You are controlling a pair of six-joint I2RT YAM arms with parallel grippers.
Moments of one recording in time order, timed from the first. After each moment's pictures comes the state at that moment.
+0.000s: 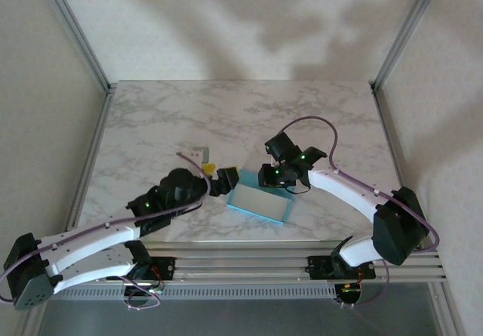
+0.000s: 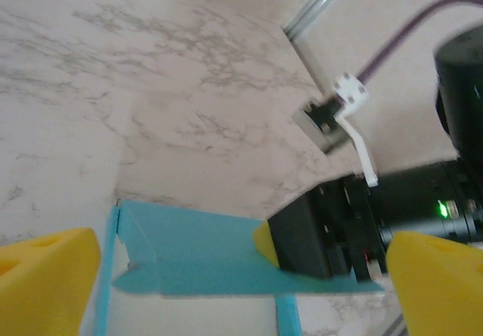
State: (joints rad) left arm -0.87 0.95 0.61 0.03 -0.18 -0.72; right arm 0.72 1.43 1.02 -0.72 -0.13 0.58
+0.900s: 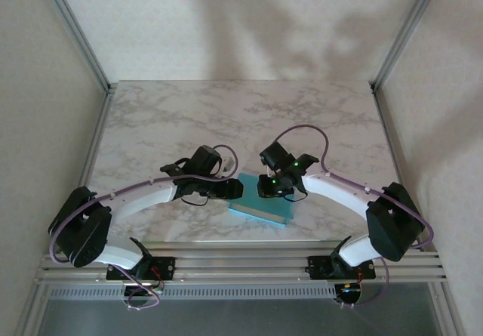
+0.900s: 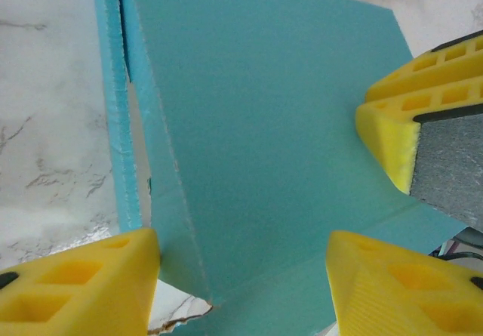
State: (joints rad) left arm -0.68 1.43 0.82 -0.36 0.41 -0.65; right arm 0.77 1.47 0.95 -0.69 -0.13 0.56
